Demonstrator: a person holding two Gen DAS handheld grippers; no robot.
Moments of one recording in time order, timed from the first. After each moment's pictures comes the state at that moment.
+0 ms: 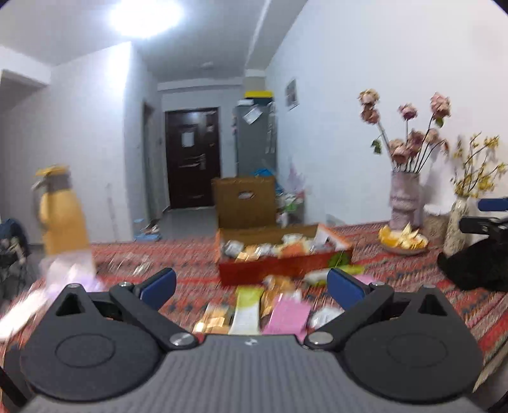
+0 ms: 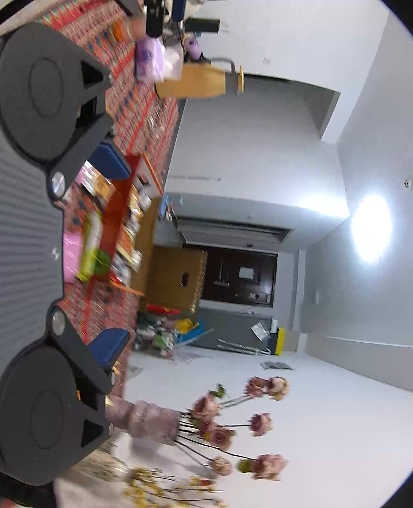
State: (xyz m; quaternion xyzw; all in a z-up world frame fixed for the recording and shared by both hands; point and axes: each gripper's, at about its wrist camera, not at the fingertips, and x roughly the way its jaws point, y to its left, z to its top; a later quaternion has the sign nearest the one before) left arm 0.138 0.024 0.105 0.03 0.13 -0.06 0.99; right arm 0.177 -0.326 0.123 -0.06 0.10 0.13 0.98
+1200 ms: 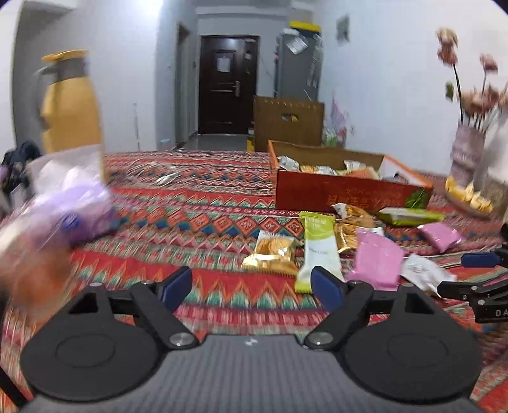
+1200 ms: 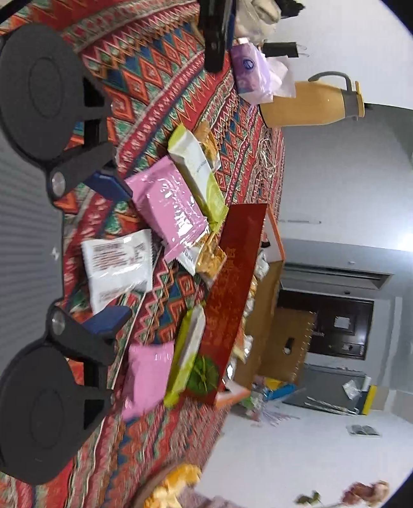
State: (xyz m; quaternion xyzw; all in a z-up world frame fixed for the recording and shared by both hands) left arm 0.284 0.091 0.018 -0.01 0.27 -0.01 0.96; right arm 0.317 -0.194 0.000 -0.09 0.30 0.20 0.93
